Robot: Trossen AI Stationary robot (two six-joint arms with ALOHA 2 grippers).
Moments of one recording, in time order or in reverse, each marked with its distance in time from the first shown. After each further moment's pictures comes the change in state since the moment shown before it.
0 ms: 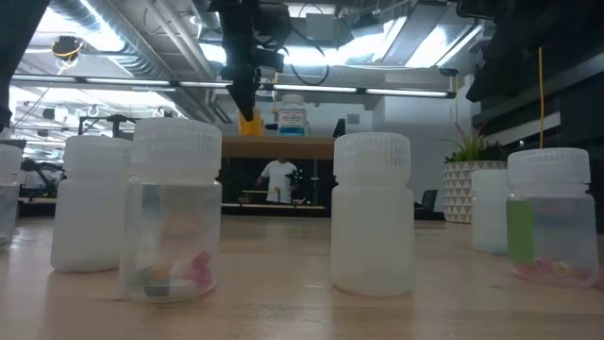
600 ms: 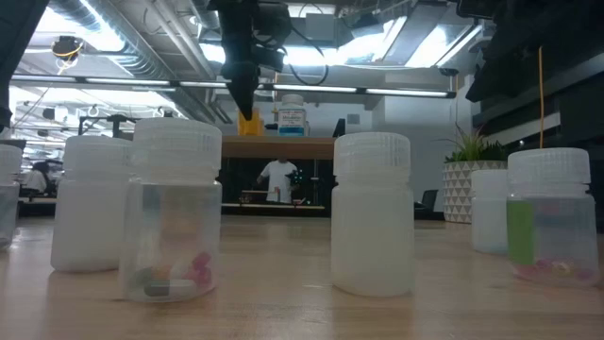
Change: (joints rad) left arm -0.006 -0.002 0.000 -0.021 0.035 -0.052; right arm 0.000 0.000 0.000 0.000 0.000 0.000
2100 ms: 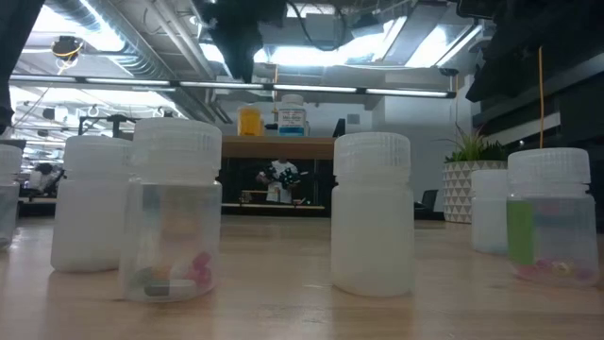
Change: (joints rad) left arm -0.214 0.001 0.208 -0.307 -0.031 -0.044; right arm 0.000 0.000 0.000 0.000 0.000 0.000
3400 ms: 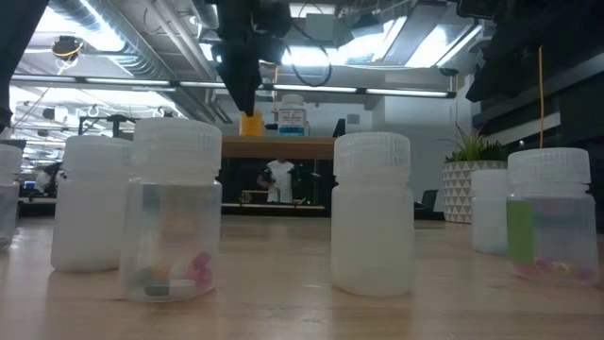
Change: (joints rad) left arm 0.186 0.000 -0.175 0.203 0.179 0.110; right arm 0.000 0.000 0.000 0.000 0.000 0.000
